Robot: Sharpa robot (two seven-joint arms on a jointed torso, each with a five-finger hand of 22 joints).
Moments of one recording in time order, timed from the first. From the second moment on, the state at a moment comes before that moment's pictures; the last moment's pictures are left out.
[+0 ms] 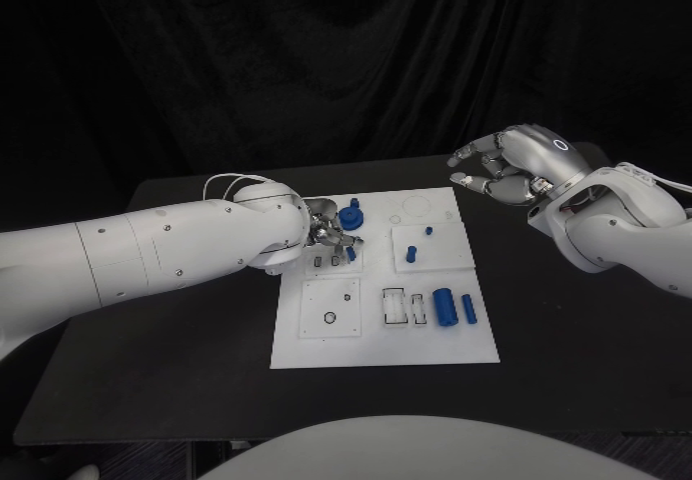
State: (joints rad) left arm 1.32 -0.55 -0.21 1.37 -1.09 0.01 -0.50; left_hand 1.19 0.23 -0.25 0.27 0.27 0.87 0.05 0.52 0.77 1.47 -0.01 1.58 1.31 1.47 -0.06 1.57 1.31 0.05 1.45 0.05 1.51 1.31; right arm 1.38 -1.02 -0.25 1.60 -1.45 -0.68 0.11; right_hand 1.46 -0.04 0.19 0.23 0.24 0.90 0.09 0.16 0.31 1.47 -0.01 1.57 1.31 1.46 -0.07 1.57 1.31 0.03 1.47 0.04 1.45 1.31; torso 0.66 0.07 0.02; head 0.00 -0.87
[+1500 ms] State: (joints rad) left arm 1.30 -0.52 -0.21 1.33 -1.09 0.03 -0.48; left_hand 1.26 0.21 -0.15 0.23 0.33 0.91 0.05 0.43 0.79 1.47 -0.01 1.57 1.31 1.47 -0.06 1.57 1.31 0.05 1.45 0.05 1.50 1.31; right arm 1.38 -1.01 -0.25 1.60 -1.45 -0.66 0.09; right_hand 1.46 -0.02 0.20 0.22 0.29 0.91 0.10 0.15 0.30 1.46 0.01 1.57 1.31 1.47 -0.06 1.57 1.31 0.03 1.47 0.05 1.44 1.31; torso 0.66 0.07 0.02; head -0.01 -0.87
